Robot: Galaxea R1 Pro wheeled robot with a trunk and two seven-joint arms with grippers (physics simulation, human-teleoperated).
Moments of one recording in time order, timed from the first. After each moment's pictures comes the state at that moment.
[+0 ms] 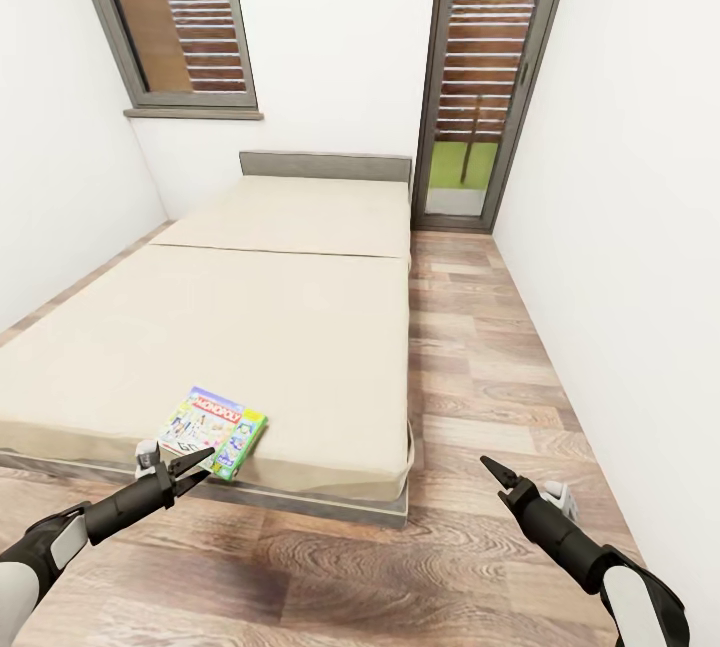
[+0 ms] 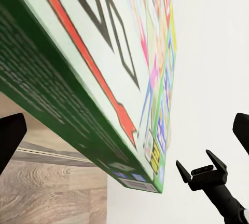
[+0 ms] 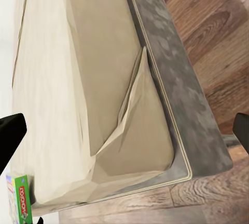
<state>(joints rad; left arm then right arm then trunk) -0.72 0.37 0.35 -0.18 0.24 0.48 -1.35 -0.15 0.04 -0.40 -1.39 -0.82 0.73 0.30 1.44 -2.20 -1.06</state>
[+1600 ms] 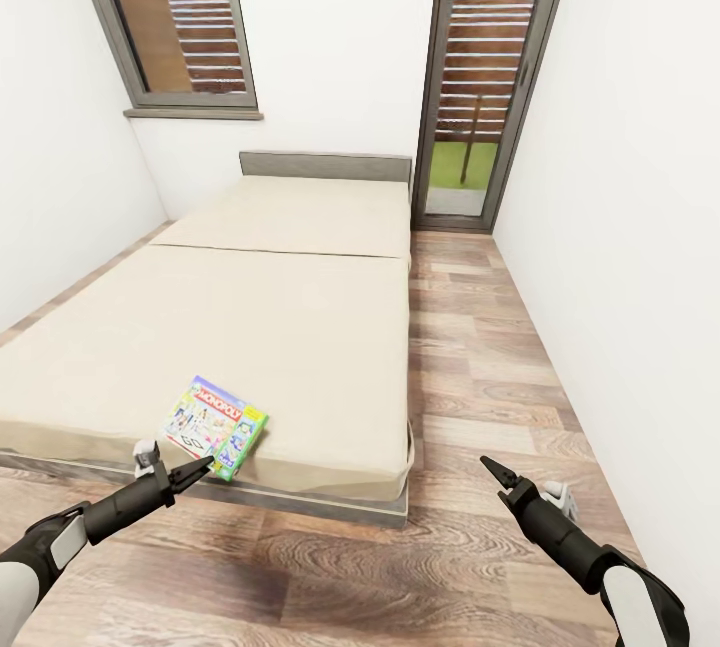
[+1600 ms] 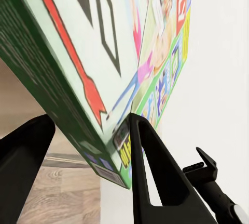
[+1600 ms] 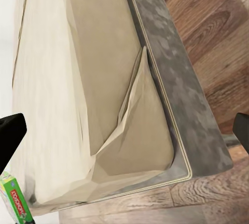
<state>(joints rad) -0.72 0.37 0.35 -0.18 0.23 0.48 -1.39 -0.15 0.04 -0.40 -1.39 -0.82 0.73 0.30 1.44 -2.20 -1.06</state>
